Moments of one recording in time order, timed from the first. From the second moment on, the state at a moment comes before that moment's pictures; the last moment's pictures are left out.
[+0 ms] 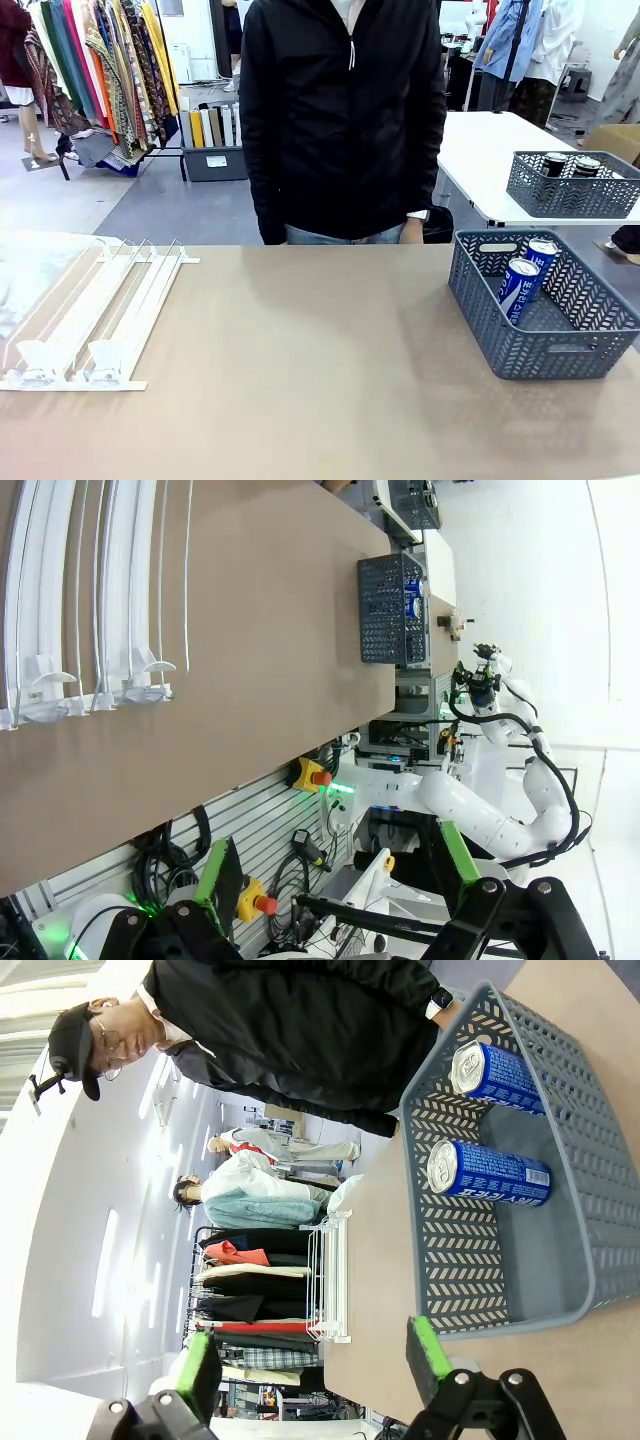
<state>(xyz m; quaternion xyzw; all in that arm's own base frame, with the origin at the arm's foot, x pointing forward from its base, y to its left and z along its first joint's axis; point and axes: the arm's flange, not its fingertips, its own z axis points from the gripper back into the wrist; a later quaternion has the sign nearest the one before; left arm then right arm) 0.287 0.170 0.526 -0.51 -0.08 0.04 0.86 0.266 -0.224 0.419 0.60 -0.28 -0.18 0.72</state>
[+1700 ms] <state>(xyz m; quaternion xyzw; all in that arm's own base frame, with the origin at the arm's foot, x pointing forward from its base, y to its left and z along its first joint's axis) 0.287 0.170 0.526 -0.51 -0.08 0.04 0.86 0.266 -0.224 0.419 0.60 -0.28 -0.18 0.72</state>
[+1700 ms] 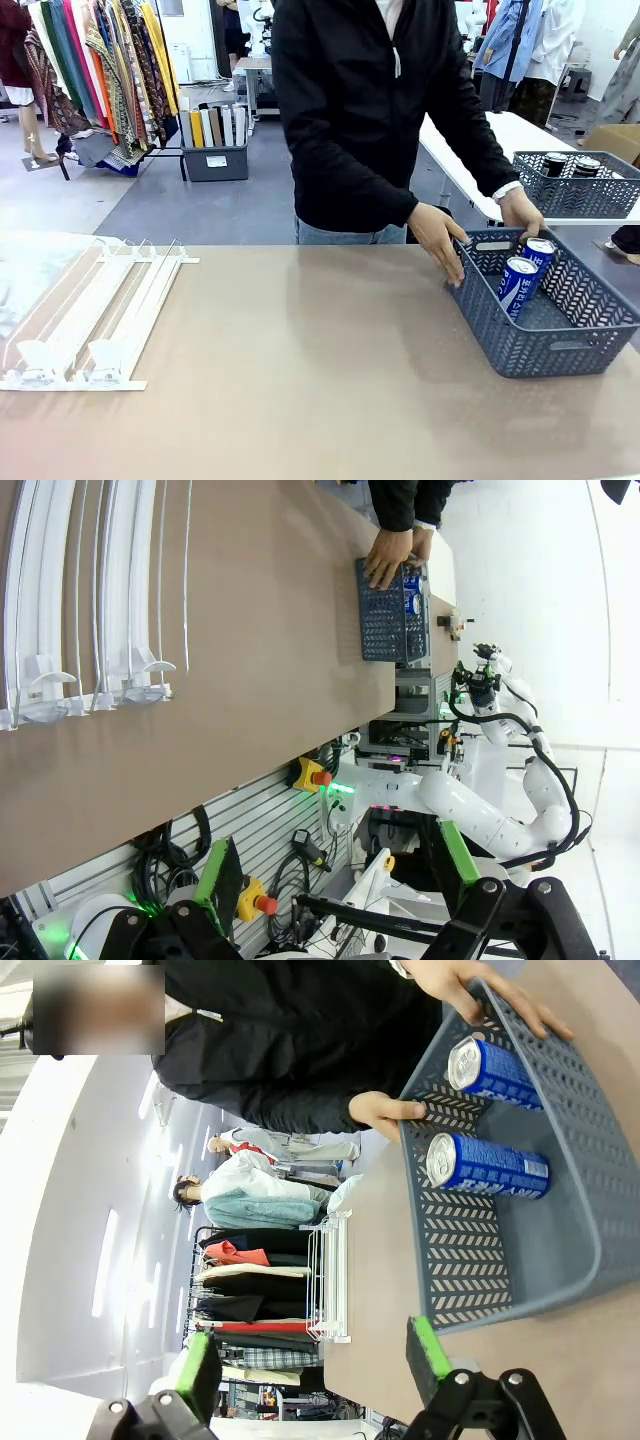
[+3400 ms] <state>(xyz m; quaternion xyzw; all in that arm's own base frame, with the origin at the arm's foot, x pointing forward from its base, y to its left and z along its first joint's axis) 0.287 0.170 0.526 -0.51 -0.08 0.04 0.86 0.266 -0.224 0.419 0.60 -0.28 -0.18 0.72</state>
